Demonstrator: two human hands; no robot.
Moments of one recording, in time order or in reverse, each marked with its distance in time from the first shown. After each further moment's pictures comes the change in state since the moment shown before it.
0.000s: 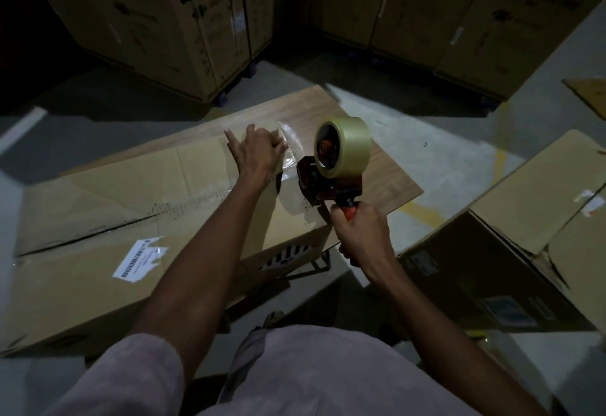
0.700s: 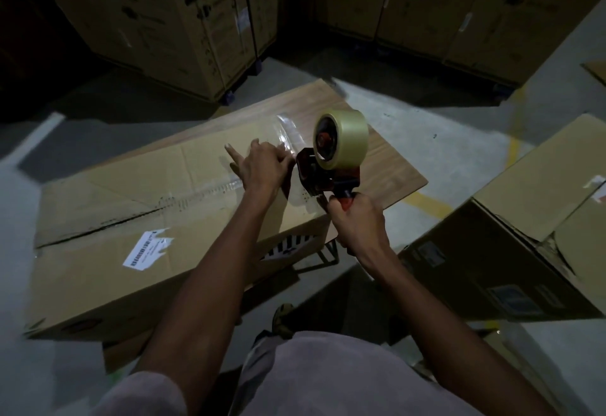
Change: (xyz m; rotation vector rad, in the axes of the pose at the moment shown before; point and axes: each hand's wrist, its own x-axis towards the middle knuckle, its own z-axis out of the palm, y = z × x) left_hand -0.051 0.015 0.000 0.026 0.021 -0.046; right_hand -0.004 -0.002 -0.005 0.066 -0.054 0.017
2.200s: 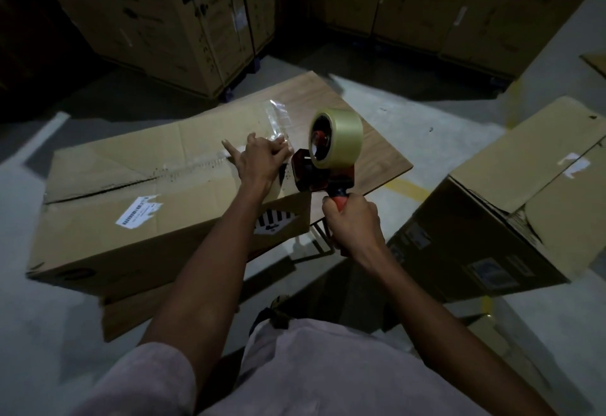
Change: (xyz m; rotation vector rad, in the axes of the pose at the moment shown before) left_hand -0.040 0.014 0.015 -0.066 -0.006 0.030; right_hand -0.043 0.039 -0.021 -0.032 0.012 0.005
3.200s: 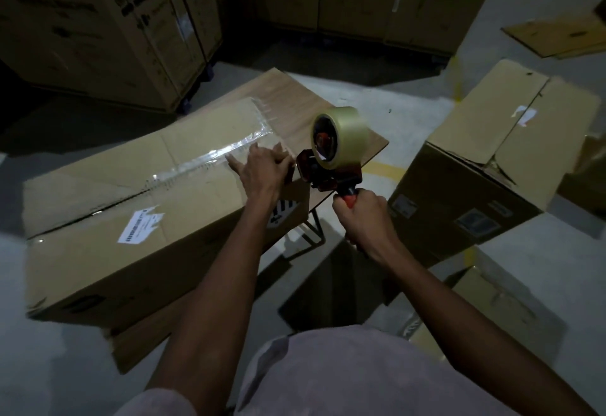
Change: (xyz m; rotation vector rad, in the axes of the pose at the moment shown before) left_hand -0.038 -0.005 0.001 -0.100 -0.039 0.088; right_hand -0.049 0.005 0.014 -0.024 0.150 0.048
